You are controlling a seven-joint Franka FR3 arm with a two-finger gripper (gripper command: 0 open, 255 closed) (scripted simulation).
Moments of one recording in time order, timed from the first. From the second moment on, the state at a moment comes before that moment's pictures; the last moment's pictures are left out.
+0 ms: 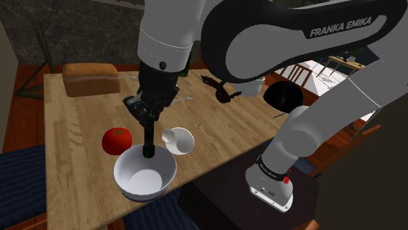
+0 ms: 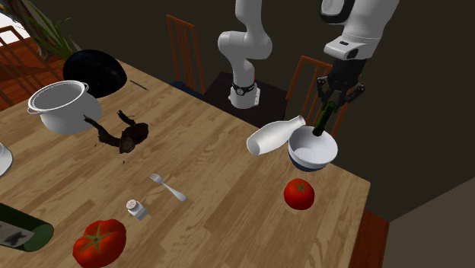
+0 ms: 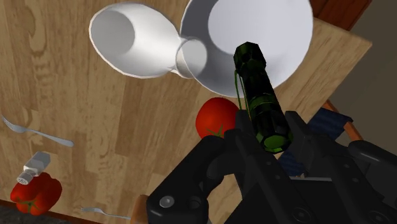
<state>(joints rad) 0.09 -0.33 0.79 -2.18 0.11 2.04 0.74</state>
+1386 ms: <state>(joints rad) 0.07 -0.27 0.84 -2.29 0.07 2.20 0.79</state>
